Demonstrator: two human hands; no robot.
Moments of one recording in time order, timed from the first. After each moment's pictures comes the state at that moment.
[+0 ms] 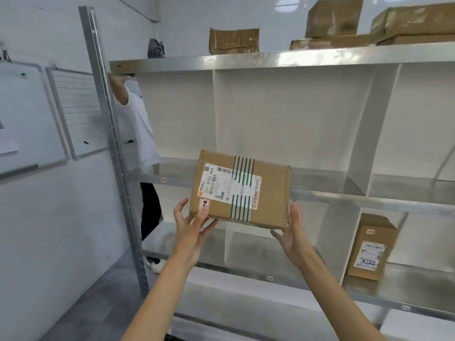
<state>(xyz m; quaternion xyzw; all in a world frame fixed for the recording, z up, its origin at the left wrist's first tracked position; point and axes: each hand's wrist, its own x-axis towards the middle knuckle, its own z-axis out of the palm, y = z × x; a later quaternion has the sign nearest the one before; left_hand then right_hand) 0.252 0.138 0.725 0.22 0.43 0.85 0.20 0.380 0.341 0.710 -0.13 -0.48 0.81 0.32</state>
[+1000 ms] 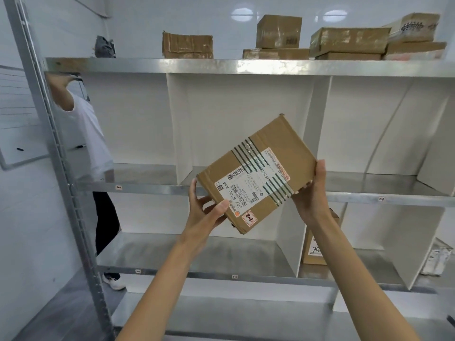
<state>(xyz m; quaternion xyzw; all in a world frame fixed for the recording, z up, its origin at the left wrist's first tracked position) 0.320 0.203 0.773 0.39 0.47 0.75 0.26 0.474 0.391 0.813 -0.08 -0.51 0.71 0.47</state>
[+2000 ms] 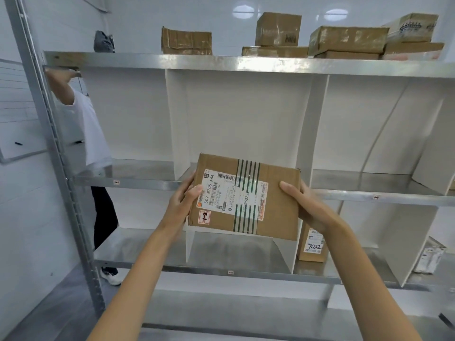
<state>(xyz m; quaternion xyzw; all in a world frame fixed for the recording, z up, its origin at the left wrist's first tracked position) 0.287 0.190 0.778 0.42 0.52 0.71 0.21 0.504 0.393 0.804 -0.17 -0.72 0.63 0.26</state>
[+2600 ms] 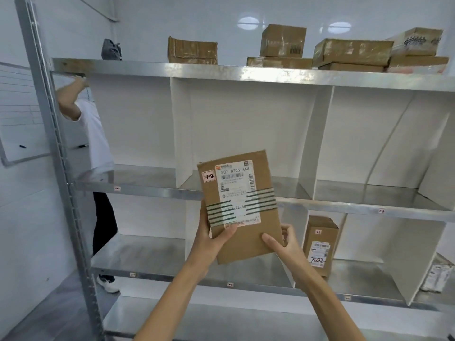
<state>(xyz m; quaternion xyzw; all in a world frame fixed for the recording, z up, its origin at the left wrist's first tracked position) 0.335 0.219 0.733 0.41 0.54 0.72 0.17 0.484 0.354 0.722 -0.23 -0.70 0.59 0.32</state>
